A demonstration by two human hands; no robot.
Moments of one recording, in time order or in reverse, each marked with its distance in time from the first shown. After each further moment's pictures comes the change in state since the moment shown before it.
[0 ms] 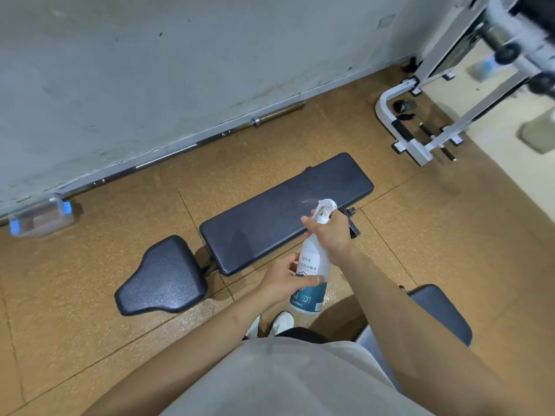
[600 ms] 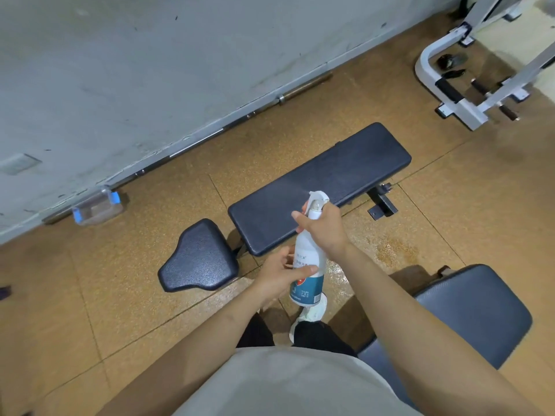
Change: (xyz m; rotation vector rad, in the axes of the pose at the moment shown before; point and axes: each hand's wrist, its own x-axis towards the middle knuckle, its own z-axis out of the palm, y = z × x) left_hand -0.032 -0.032 -0.024 -0.076 0.095 -0.161; right_hand -0.015 0.035 0.041 0.044 -0.199 -0.078
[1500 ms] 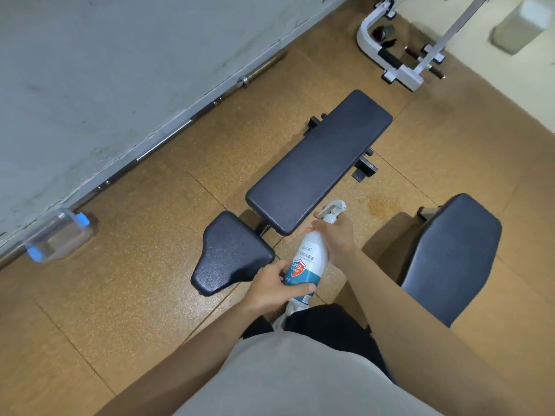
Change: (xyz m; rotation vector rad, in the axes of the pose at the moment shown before) left_hand -0.061 -0.135 -0.247 0.304 -0.298 0.102; right_hand -0.081 0.016 0.244 0.336 0.538 0.361
